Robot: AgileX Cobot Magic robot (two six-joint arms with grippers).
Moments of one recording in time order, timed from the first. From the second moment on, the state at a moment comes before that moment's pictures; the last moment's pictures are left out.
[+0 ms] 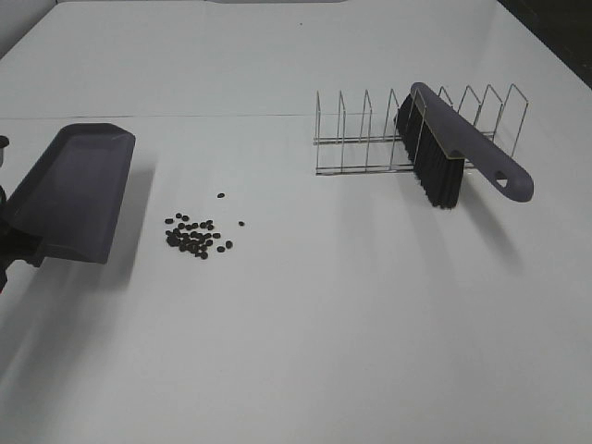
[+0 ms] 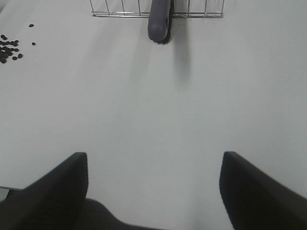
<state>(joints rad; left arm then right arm) -0.21 1.64 -0.83 0.19 0.73 -0.31 0.09 0.21 -0.53 0.00 1.08 0.04</state>
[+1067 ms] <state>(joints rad) -0.21 1.64 -0.83 0.19 0.75 -0.30 0.09 1.24 -1.26 0.02 1.14 0.07</state>
